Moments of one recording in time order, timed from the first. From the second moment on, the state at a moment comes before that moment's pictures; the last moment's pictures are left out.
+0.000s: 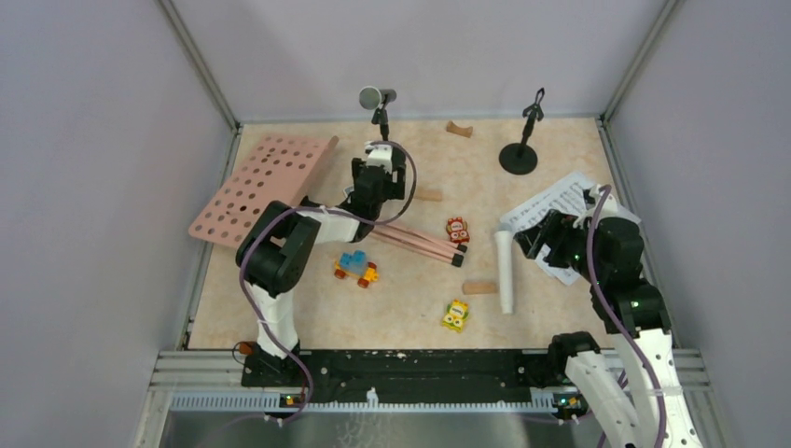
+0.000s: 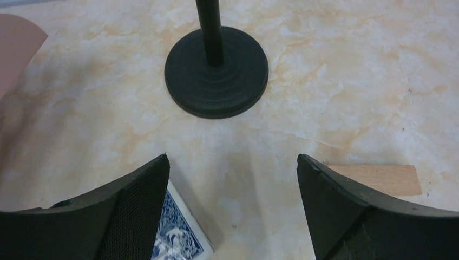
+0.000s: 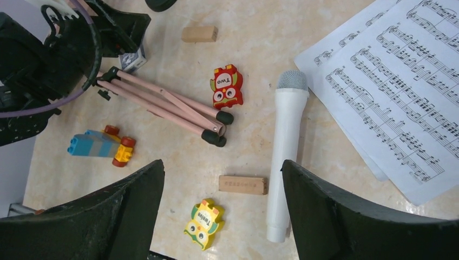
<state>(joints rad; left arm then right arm) -0.54 1.92 1.03 0.59 -0.38 -0.13 0.12 0.55 0.78 -0.67 -0.21 0.44</state>
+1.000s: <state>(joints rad) -0.37 2.30 1.18 1.31 0.09 -0.12 0.12 0.66 0.77 -0.61 -0.20 0.30</state>
